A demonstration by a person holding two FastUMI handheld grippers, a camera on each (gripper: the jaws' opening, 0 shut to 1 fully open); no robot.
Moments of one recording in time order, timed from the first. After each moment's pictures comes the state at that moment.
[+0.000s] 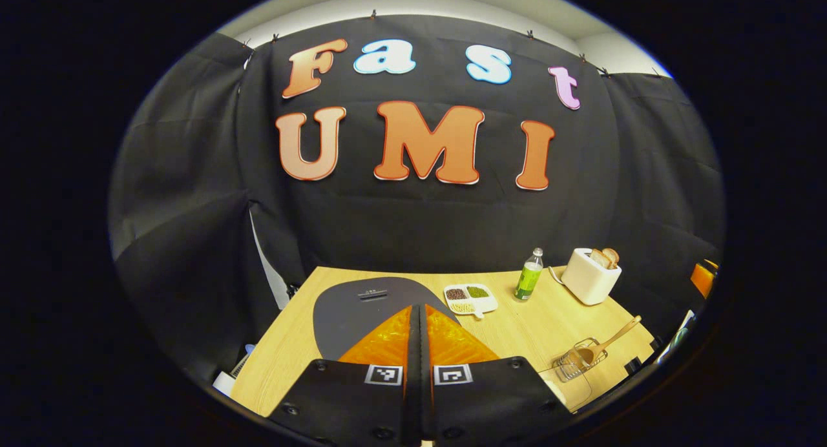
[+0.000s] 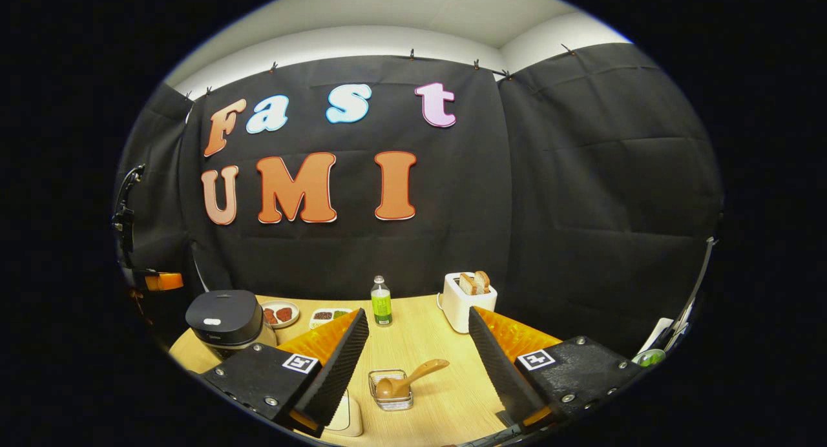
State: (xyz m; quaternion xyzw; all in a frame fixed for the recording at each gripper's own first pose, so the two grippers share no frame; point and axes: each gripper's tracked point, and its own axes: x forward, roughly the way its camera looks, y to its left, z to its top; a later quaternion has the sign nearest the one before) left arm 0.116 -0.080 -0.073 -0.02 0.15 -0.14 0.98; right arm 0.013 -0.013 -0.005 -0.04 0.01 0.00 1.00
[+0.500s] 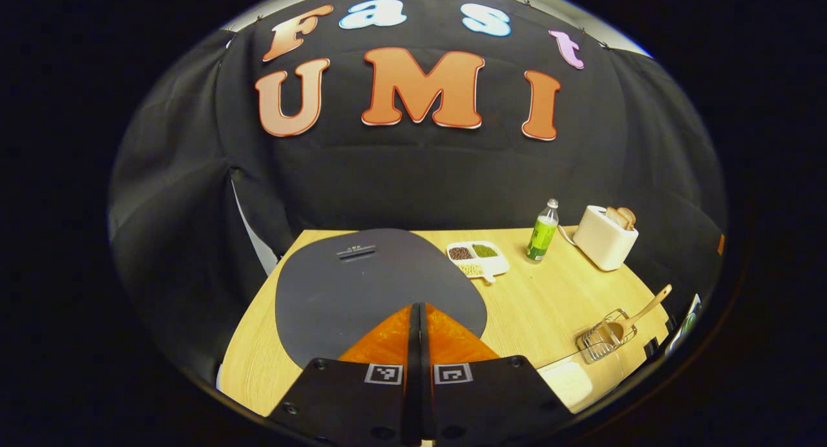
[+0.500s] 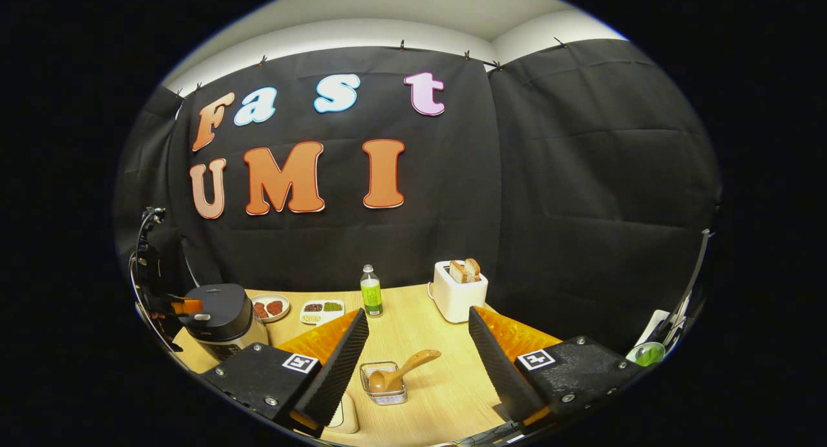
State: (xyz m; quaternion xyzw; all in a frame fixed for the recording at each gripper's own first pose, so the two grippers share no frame) left arm 0.150 -0.088 -0.170 0.01 0.23 -0.13 0.96; right arm 0.015 -0.023 -0.018 -0.04 0.03 -0.02 1.00
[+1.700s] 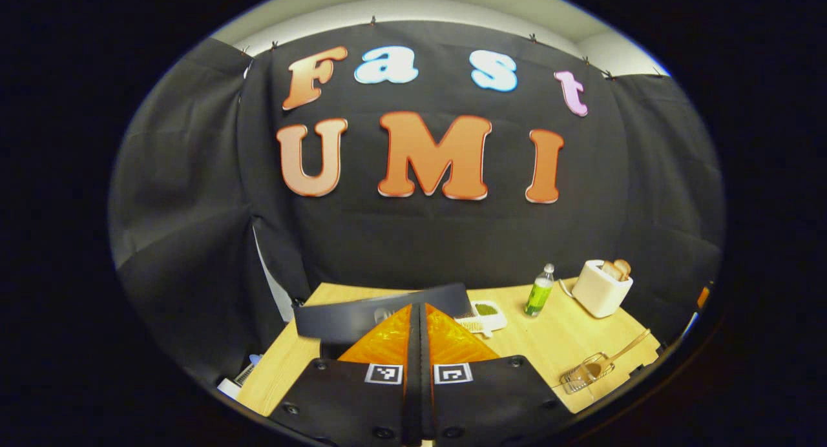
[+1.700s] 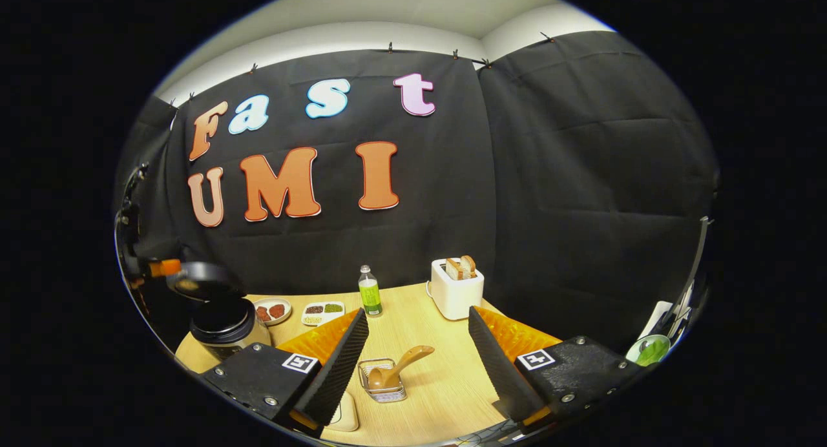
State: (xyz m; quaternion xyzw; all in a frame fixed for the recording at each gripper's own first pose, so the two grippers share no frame) left arm 0.131 -0.075 -0.009 -0.01 0.08 -0.11 0.99; right arm 0.006 -0.037 -0.021 -0.01 0.03 -0.01 1.00
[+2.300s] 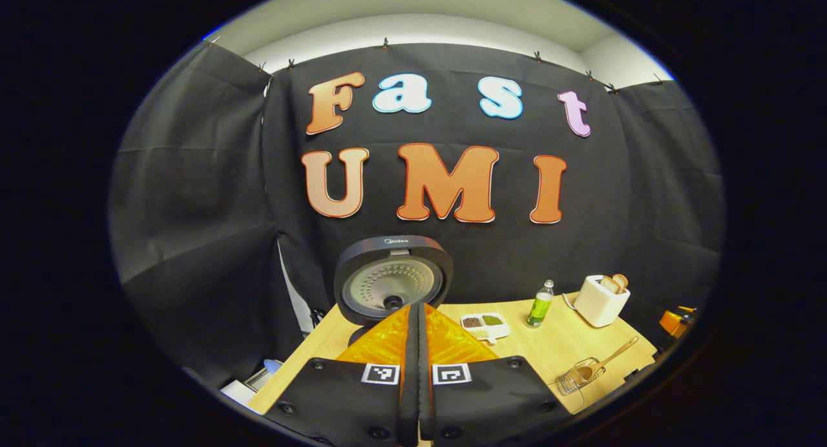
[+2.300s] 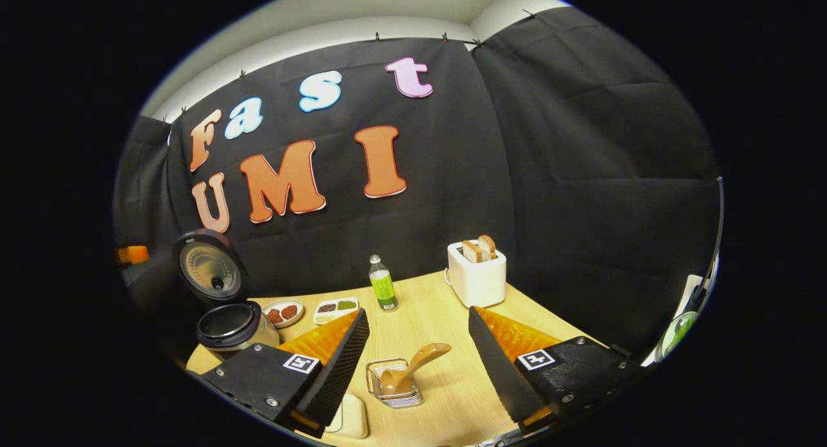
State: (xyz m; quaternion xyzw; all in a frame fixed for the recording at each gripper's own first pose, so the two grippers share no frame) left arm 0.069 -0.039 0.017 0.00 0.06 -0.07 1.00; right arm 0.068 -0.041 -0.089 0.04 0.07 0.03 1.00
